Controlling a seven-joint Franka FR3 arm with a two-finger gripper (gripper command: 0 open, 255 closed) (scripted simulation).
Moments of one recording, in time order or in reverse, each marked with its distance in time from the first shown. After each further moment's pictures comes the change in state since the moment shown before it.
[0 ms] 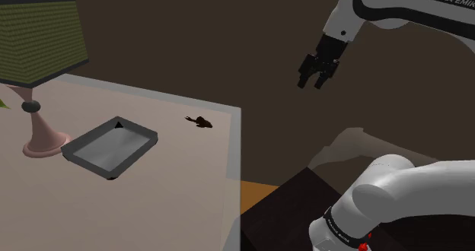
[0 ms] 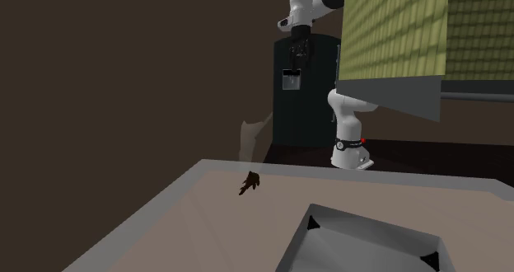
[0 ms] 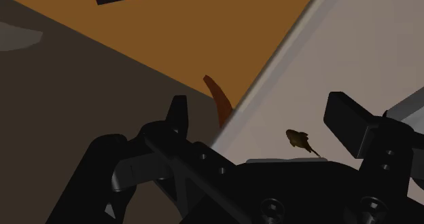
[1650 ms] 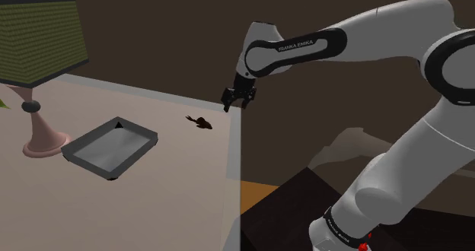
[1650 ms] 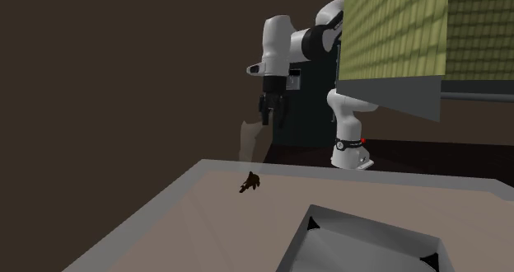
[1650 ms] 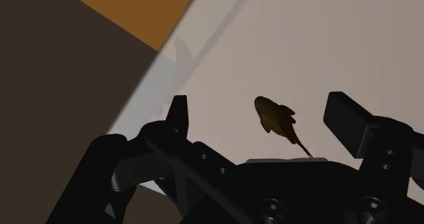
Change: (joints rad) arm 0.085 0.666 0.158 0.075 -0.003 0.635 0.092
